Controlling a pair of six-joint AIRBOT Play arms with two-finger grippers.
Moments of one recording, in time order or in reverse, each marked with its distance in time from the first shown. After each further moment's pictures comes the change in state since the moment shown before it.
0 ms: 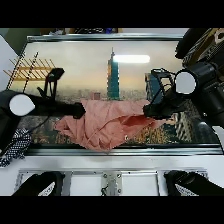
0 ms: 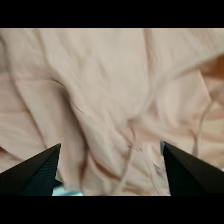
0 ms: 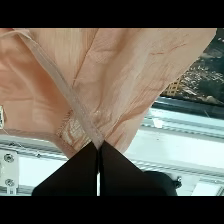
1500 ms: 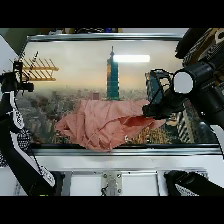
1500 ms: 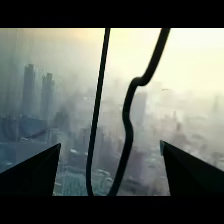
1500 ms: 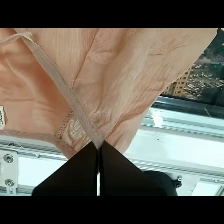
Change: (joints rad) left arm 0.695 -1.204 0.882 0.524 0.397 0.314; right arm 0.000 -0.011 0.000 0.000 0.000 -0.001
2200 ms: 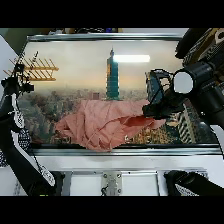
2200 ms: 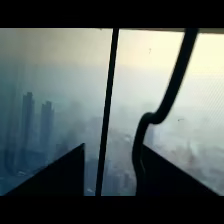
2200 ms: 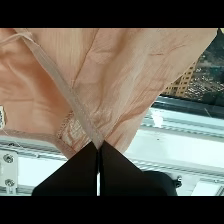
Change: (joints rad) left arm 0.021 -0.047 -0.013 0.005 0.170 0.044; right arm 0.000 0.000 0.000 0.000 0.000 0.000
